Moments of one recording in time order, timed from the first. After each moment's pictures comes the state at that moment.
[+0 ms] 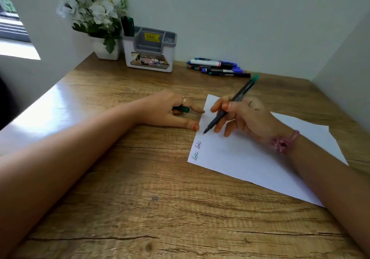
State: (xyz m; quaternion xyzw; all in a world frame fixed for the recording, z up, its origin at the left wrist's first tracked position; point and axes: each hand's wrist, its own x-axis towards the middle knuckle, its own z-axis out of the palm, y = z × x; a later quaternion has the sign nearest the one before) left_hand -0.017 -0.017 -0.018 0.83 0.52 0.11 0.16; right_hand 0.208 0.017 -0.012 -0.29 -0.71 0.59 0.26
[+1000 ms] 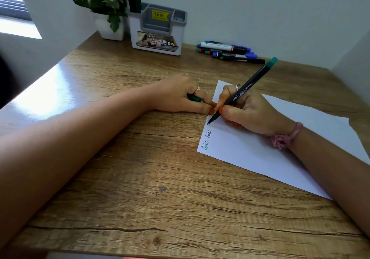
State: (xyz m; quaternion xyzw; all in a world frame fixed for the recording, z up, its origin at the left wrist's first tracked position) left_hand -0.013 -0.003 -0.028 0.84 0.49 0.14 0.18; right_hand 0.192 0.019 -0.028 -0.24 -0.81 0.49 0.23
